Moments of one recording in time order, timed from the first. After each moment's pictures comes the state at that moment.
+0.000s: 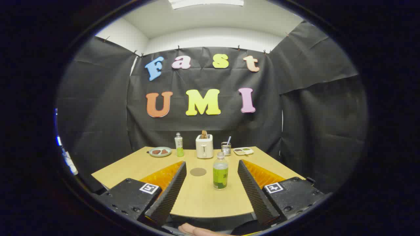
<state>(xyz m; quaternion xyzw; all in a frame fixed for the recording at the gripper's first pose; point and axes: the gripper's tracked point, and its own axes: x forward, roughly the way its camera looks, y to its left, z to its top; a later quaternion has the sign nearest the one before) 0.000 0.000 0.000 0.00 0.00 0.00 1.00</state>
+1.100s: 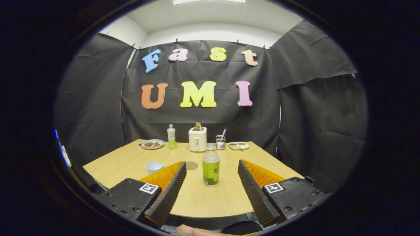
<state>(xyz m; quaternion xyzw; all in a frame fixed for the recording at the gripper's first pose) 0.043 -0.028 -0.038 -0.02 0.03 -0.01 1.00</state>
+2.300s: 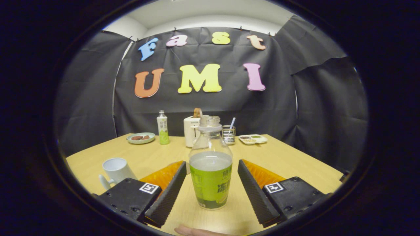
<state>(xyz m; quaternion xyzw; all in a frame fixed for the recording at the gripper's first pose) 0.267 -0.036 -0.116 -0.02 0.04 0.01 1.00</state>
